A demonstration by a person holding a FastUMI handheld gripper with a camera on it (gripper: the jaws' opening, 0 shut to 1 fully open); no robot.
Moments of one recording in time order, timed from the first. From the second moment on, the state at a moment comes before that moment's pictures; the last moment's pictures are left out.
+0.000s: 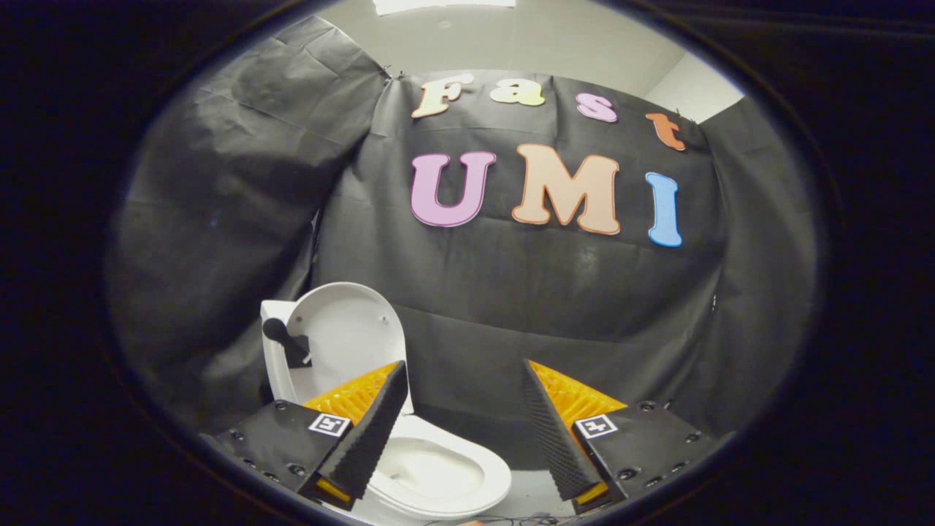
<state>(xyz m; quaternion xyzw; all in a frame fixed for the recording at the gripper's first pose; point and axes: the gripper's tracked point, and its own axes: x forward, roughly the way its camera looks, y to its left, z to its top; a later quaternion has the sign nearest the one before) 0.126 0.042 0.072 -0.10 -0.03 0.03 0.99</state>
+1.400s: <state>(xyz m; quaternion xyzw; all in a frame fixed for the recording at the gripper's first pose) 0.064 0.001 -0.023 -0.04 0.05 -0.01 1.00</state>
